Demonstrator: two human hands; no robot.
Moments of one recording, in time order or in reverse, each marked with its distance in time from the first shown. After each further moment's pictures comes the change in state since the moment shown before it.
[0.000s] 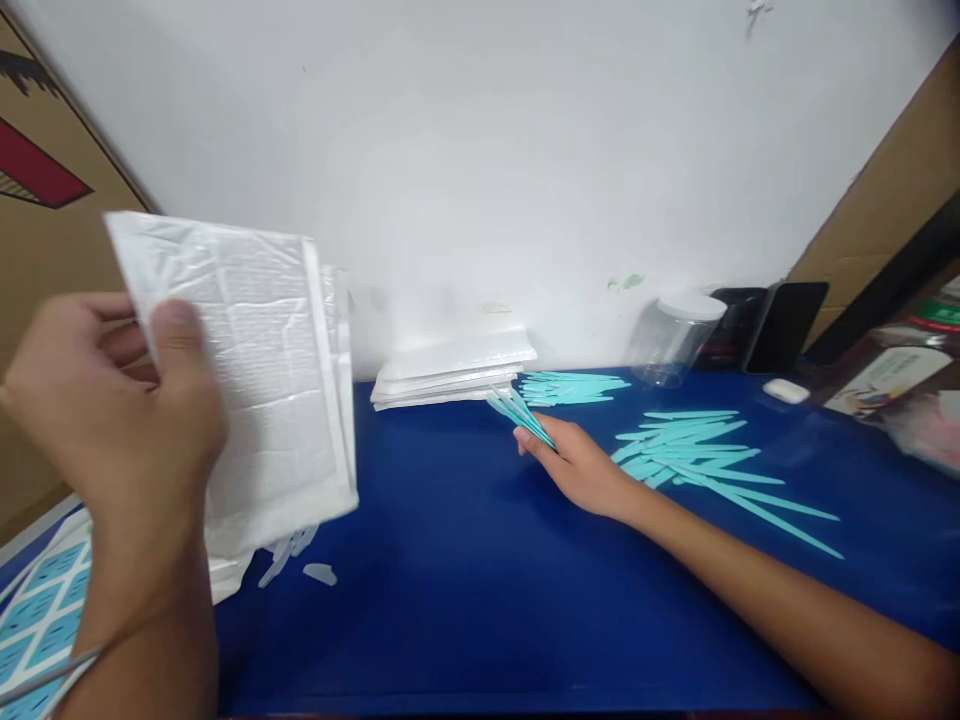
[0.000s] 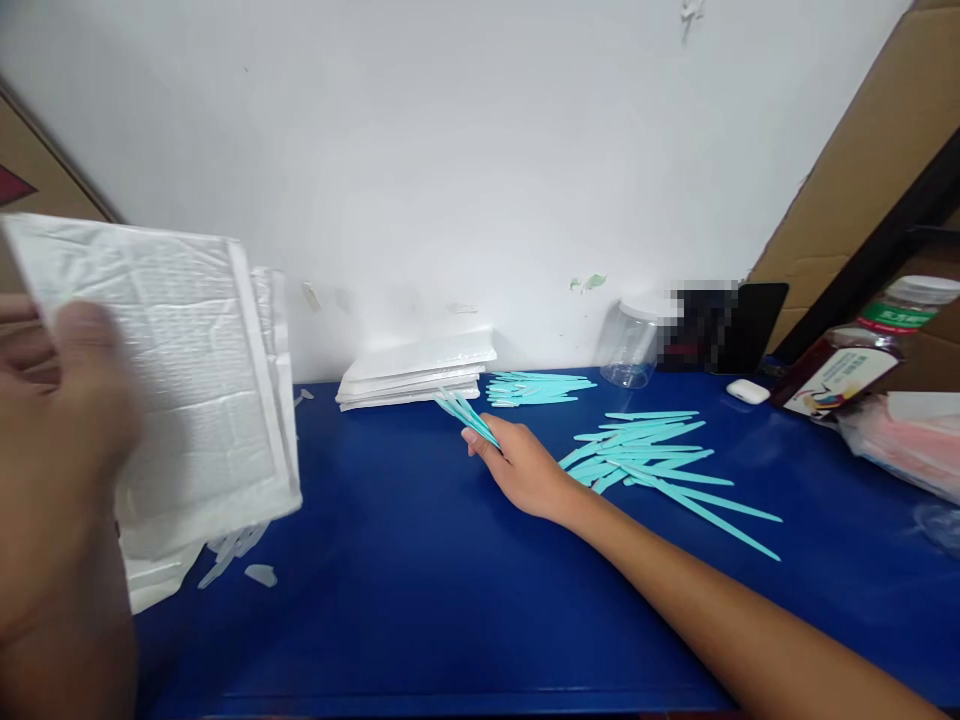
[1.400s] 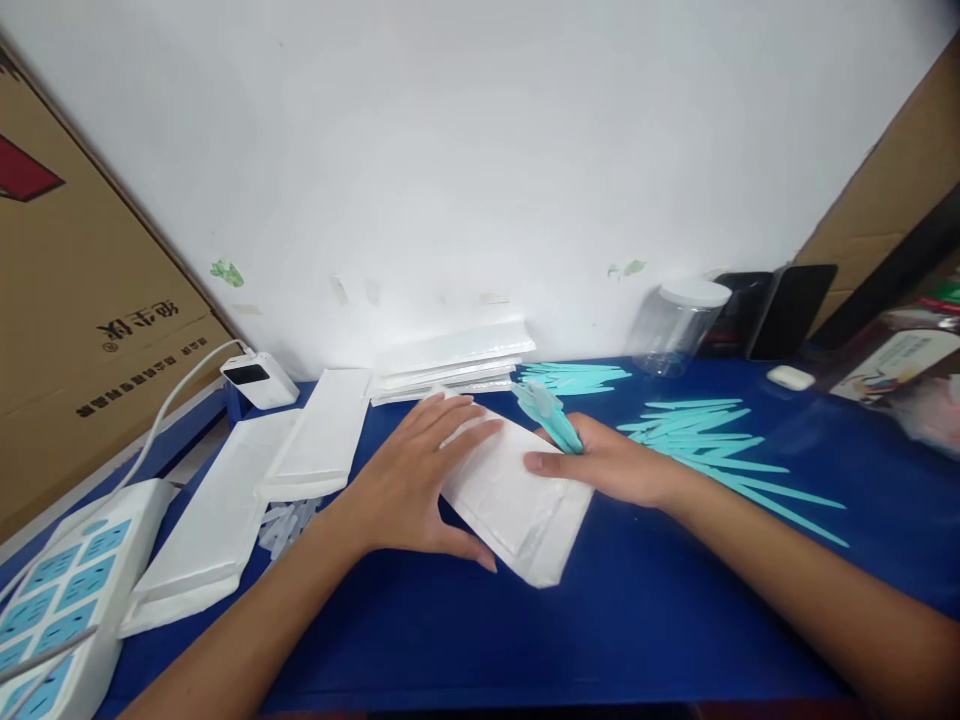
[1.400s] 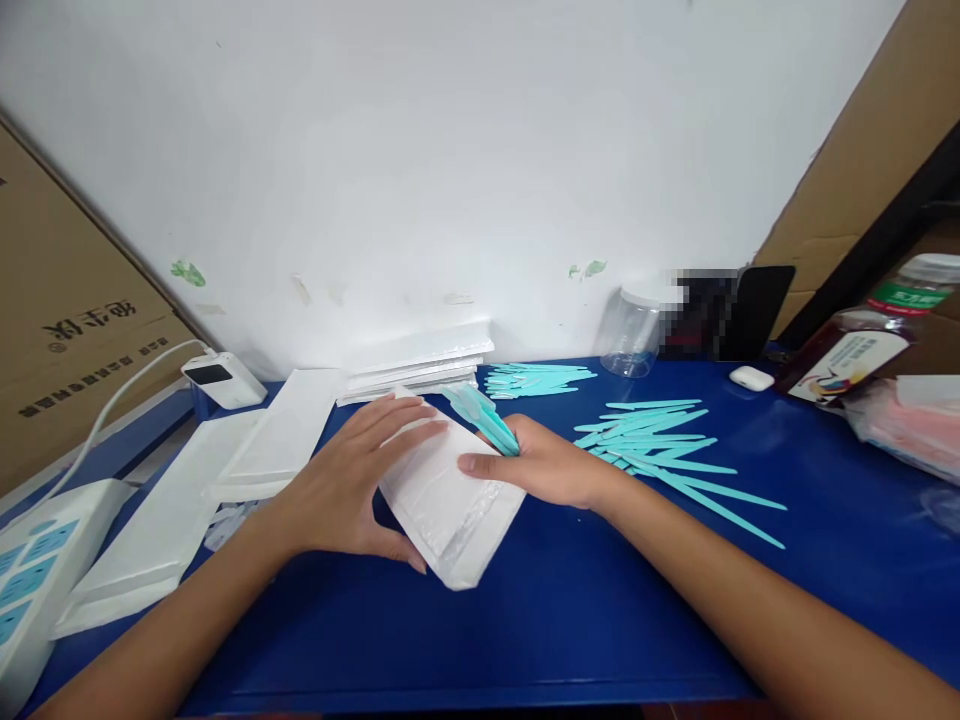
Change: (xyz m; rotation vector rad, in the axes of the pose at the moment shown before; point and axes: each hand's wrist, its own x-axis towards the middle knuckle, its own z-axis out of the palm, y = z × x) left_hand -0.106 0.025 0.061 -0.465 -1.019 0.973; right_hand -0.009 -0.013 -0.030 0.450 -0.298 0.217
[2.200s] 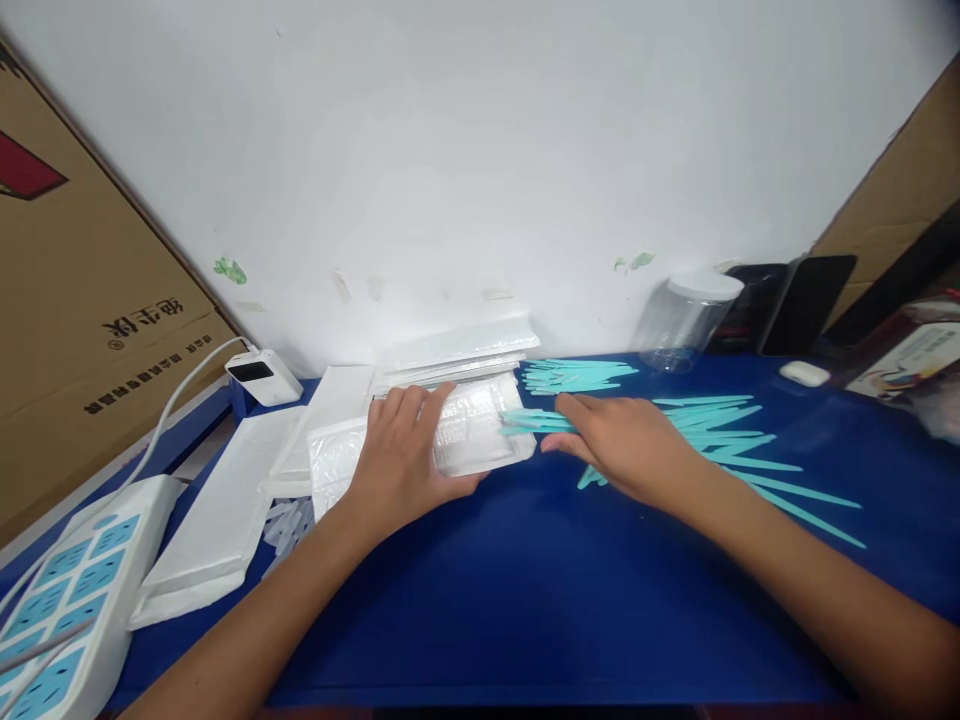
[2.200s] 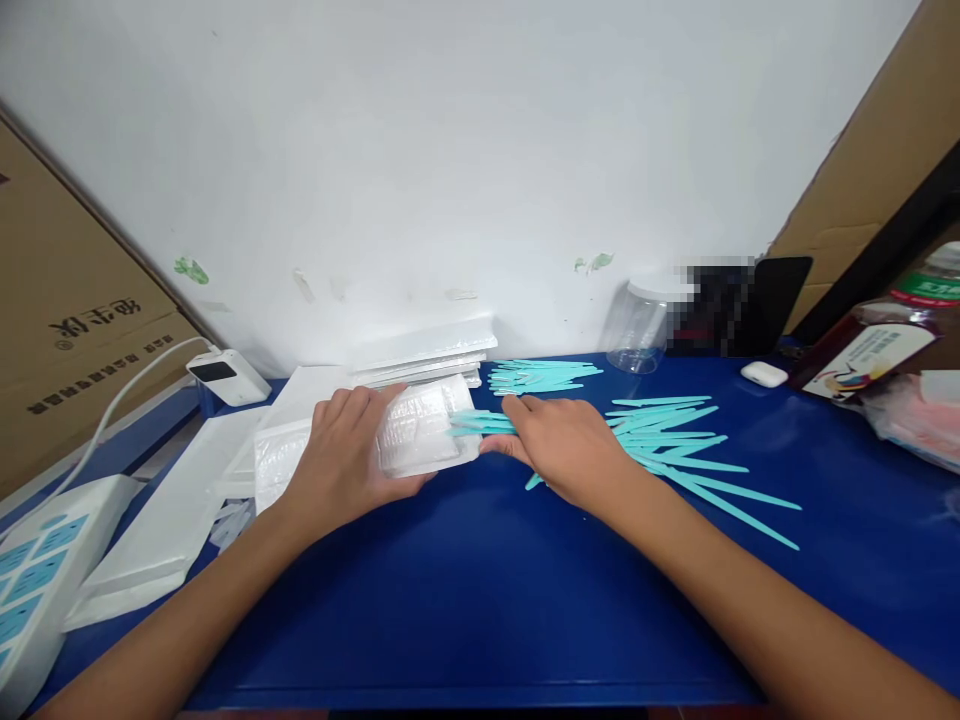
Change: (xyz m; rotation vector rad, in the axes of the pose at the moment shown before) left_hand 0.002 0.000 0.015 0.371 0.130 -0.408; right_hand -0.006 -0.008 -0.008 -1.480 0.297 -0.050
